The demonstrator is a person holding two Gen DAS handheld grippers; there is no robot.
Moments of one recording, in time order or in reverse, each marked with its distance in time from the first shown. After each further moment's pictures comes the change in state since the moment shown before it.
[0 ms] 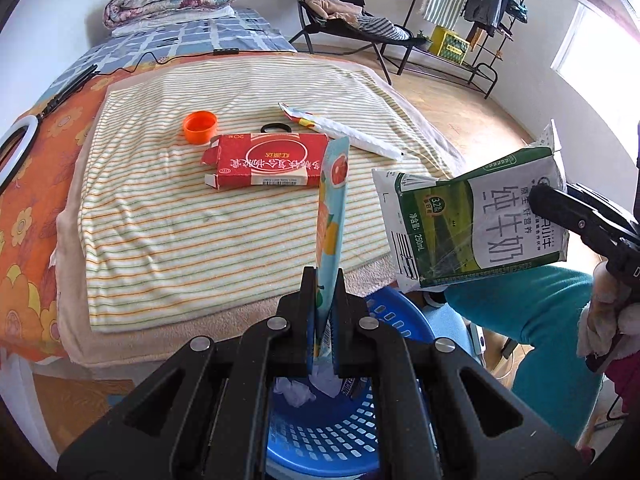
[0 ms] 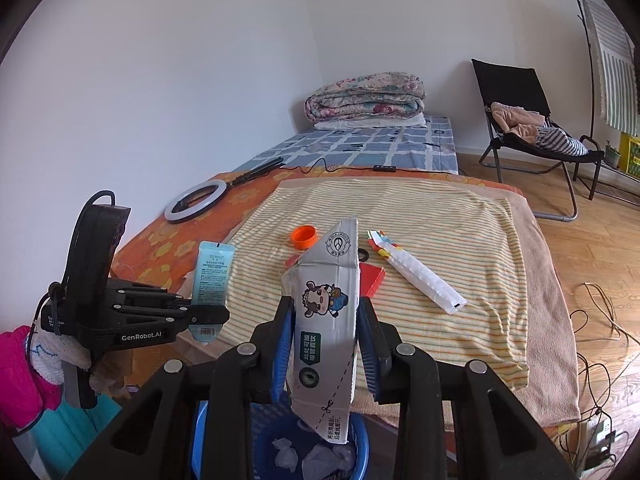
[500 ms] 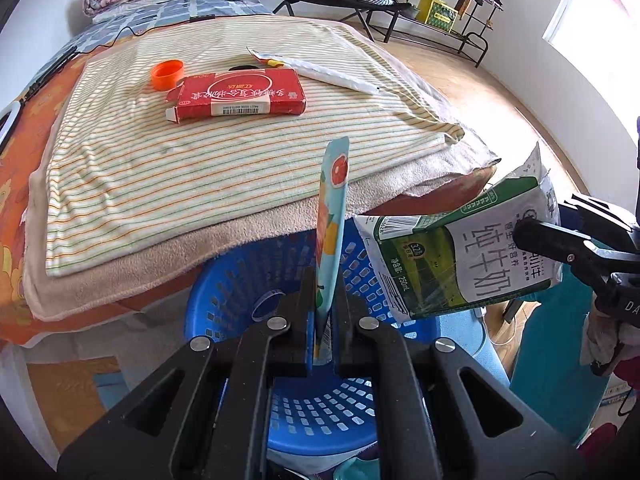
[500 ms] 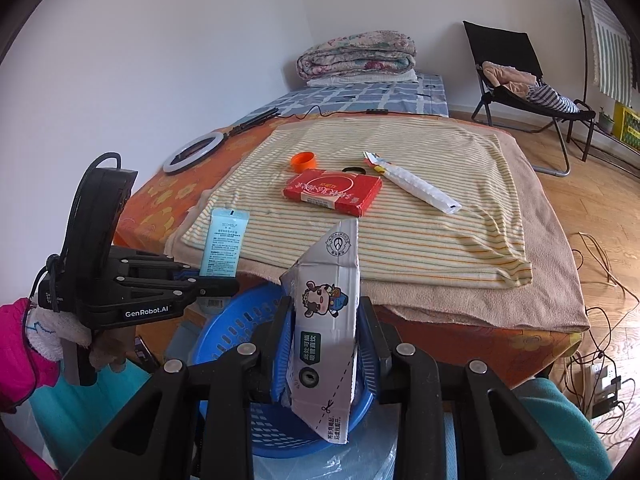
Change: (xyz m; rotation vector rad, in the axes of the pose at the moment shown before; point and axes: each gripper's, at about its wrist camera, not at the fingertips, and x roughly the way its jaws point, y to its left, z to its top) left arm 0.028 -0.027 -0.052 0.042 0.096 -0.018; right arm -0.019 0.008 -0.078 0.034 0.142 -0.018
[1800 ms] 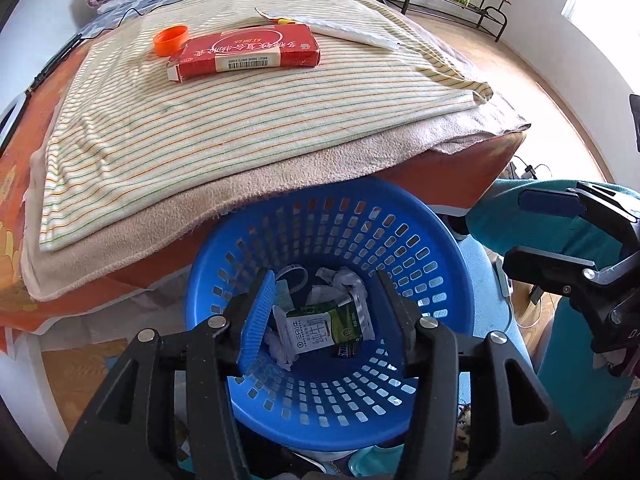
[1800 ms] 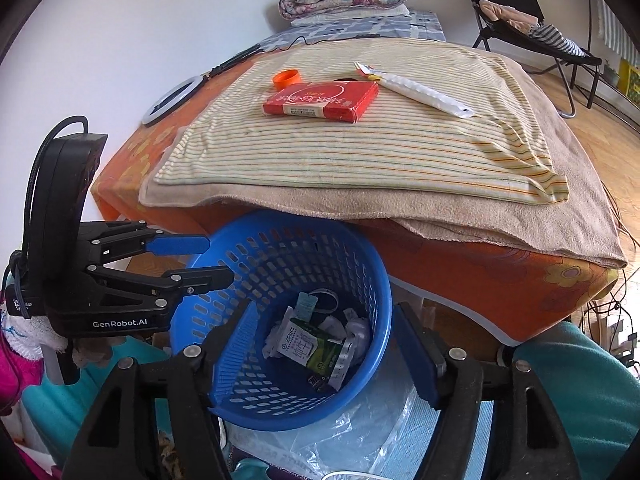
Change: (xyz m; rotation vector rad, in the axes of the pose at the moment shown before) left arm 0.028 -0.001 -0.014 0.012 0.082 0.095; right arm 0.054 -0.006 -0.036 0.070 0.209 -0.007
